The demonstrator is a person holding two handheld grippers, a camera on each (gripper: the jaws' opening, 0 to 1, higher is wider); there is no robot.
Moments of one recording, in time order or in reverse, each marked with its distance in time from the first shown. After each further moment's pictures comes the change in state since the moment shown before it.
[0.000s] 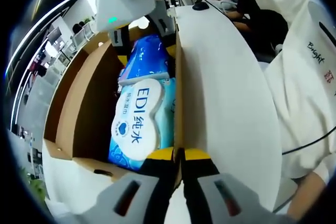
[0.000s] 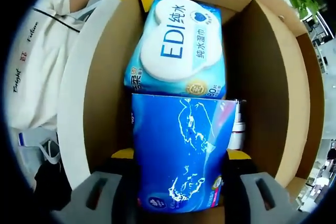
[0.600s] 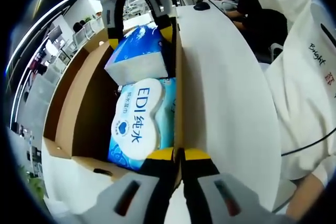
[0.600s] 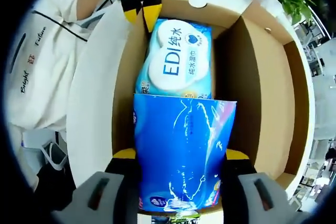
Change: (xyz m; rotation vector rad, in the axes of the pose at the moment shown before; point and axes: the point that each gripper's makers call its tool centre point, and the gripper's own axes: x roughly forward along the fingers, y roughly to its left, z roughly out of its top) left arm -0.001 0.000 0.000 -0.012 0.001 -0.001; right arm -0.044 -0.003 0.007 -0.010 -0.069 -0.051
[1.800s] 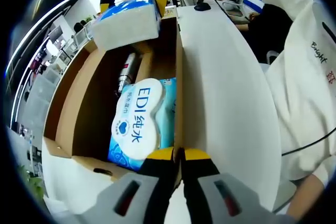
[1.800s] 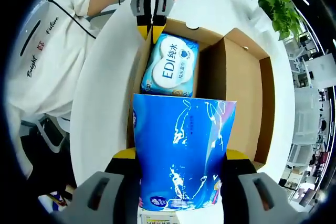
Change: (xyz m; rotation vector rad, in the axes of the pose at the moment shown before) left arm 0.001 -0.001 0.000 -0.001 -0.005 0.005; right arm -0.065 -0.012 -0.017 -0.054 0.014 -0.109
